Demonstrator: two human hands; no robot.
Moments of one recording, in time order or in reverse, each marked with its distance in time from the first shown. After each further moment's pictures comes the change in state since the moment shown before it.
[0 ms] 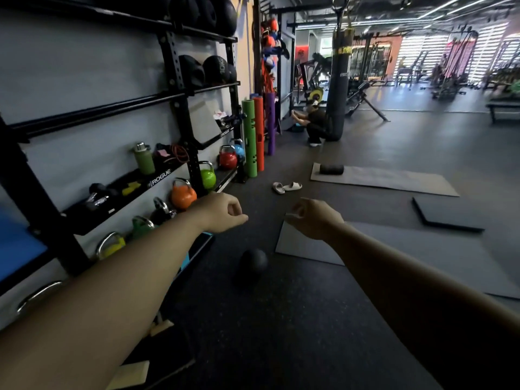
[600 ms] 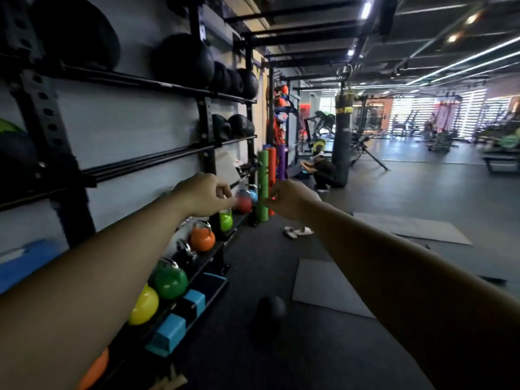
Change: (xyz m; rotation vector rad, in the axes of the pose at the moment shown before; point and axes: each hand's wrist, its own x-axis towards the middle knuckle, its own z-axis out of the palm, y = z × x) left_hand -0.088 -0.086 -0.186 0.042 0.284 0.053; right_hand -0.003 -0.242 -0.061 -0.030 0.187 -0.210
